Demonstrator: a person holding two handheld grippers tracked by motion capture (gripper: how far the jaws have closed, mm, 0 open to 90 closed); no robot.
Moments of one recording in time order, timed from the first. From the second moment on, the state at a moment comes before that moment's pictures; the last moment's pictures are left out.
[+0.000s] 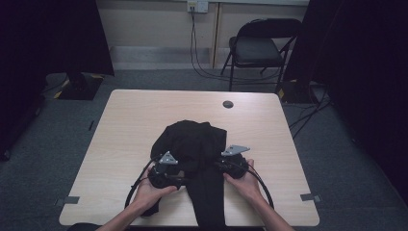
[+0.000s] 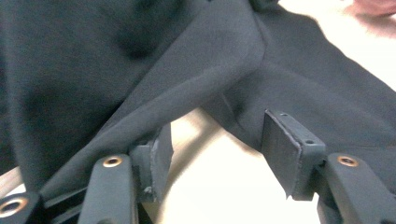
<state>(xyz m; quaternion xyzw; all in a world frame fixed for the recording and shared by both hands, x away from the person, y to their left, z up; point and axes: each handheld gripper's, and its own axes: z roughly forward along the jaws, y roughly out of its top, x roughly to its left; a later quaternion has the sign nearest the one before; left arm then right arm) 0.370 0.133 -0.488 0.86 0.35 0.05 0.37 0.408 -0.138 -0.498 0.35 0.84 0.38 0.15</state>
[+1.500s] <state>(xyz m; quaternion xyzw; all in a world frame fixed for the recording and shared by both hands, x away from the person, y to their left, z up) 0.344 0.165 -0.466 0.87 0.33 0.07 0.36 0.424 -0.162 -0.494 0.38 0.83 0.35 0.19</state>
